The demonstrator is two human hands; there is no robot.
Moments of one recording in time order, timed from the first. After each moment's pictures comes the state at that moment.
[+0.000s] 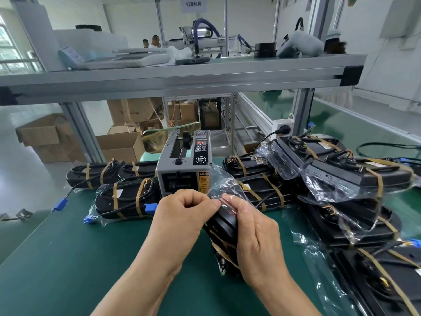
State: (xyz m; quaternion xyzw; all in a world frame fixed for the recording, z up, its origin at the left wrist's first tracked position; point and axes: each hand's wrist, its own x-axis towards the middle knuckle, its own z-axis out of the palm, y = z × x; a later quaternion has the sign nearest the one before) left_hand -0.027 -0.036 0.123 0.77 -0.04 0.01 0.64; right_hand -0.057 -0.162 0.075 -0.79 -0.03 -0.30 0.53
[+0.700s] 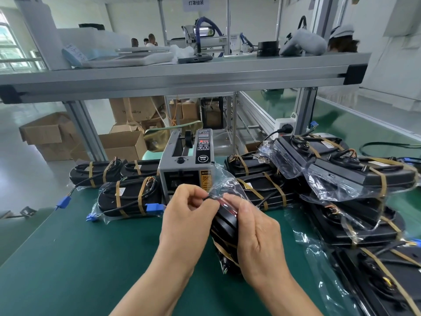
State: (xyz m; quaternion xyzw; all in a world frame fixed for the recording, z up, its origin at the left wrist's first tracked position) left_hand -0.026 -0.047 0.109 0.76 0.00 0.05 0.65; right_hand -0.057 -0.162 0.070 -0.80 -0.03 -0.29 0.52
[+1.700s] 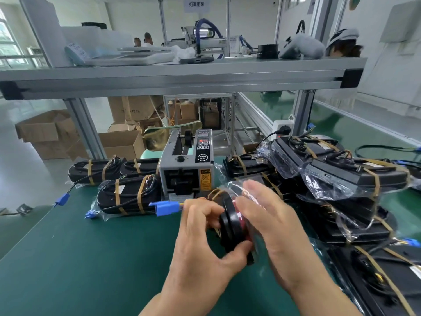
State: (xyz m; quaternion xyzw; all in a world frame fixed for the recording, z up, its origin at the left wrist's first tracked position) left_hand -0.060 -0.047 0.074 0.77 -0.27 0.25 0.52; right_hand -0.076 -0.189 0.096 -0.71 -0.01 -0.12 0.69
